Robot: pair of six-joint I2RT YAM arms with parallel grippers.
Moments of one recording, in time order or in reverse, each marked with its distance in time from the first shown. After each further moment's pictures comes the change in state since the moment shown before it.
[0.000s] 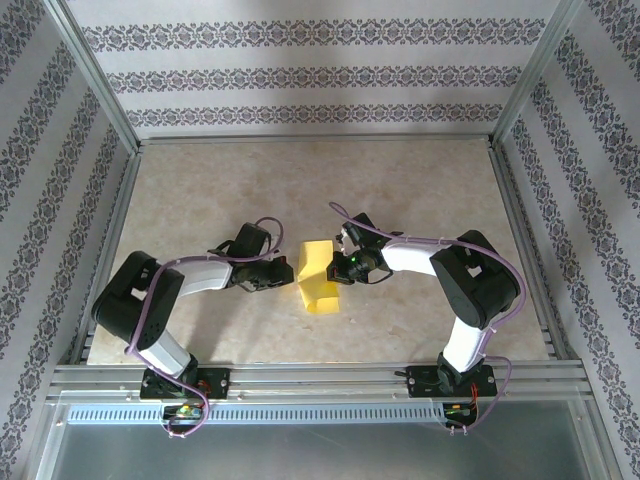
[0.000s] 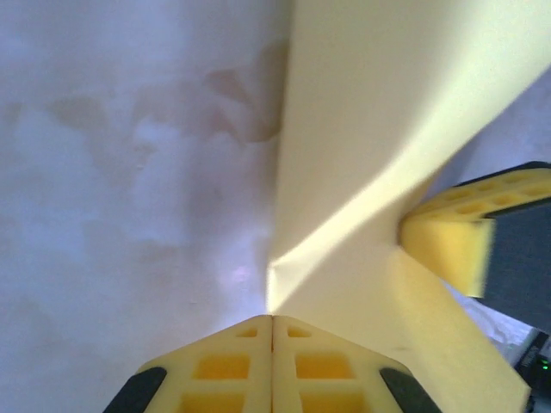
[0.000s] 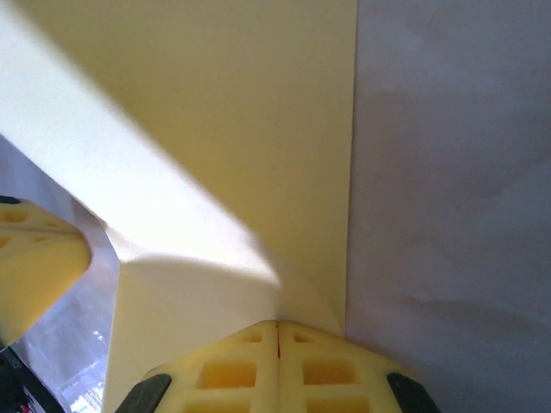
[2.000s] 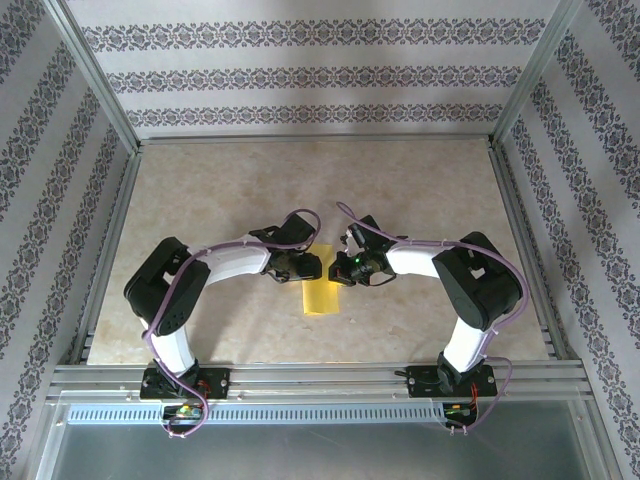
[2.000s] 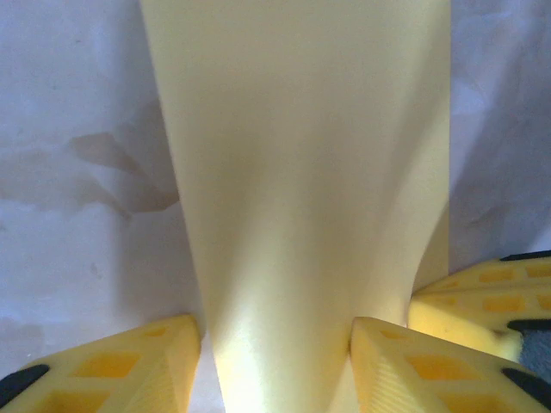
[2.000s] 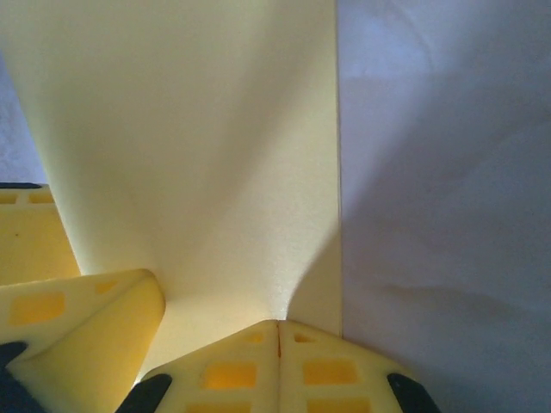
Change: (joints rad) left arm -0.212 0.185 0.348 -0.360 -0.344 -0.061; right arm -0.019 -0.019 -0.055 0.082 -0.046 0.065
